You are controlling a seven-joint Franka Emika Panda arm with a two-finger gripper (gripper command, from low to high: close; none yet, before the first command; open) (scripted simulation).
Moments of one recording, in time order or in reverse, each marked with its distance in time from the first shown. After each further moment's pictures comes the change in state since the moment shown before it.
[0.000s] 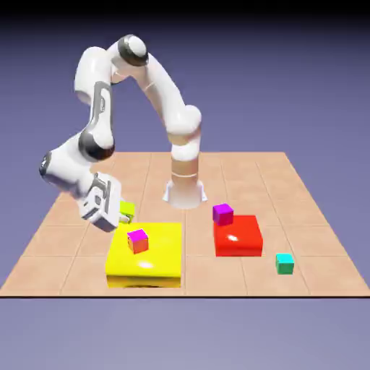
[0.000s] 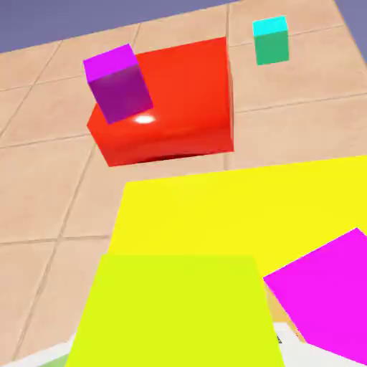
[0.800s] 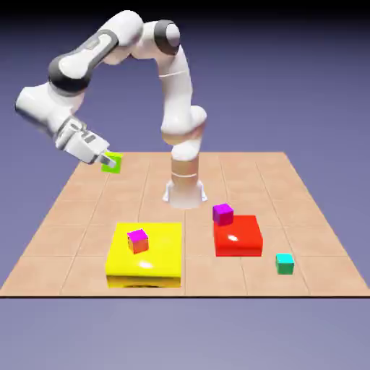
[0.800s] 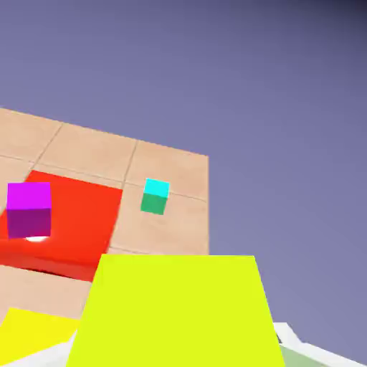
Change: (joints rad) arm -0.441 -0.518 0.329 0.102 0.559 -0.259 -0.443
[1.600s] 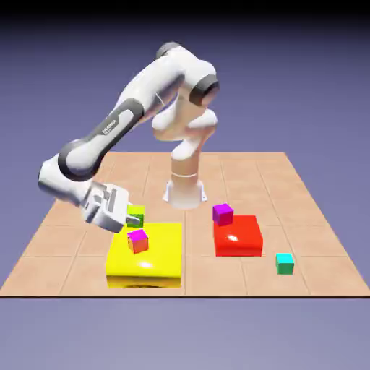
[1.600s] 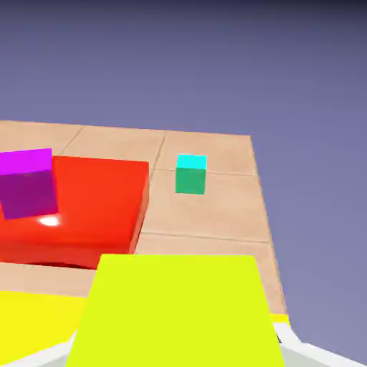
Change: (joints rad) arm -0.774 -0.862 0.690 -0.009 0.490 -0.308 -0.368
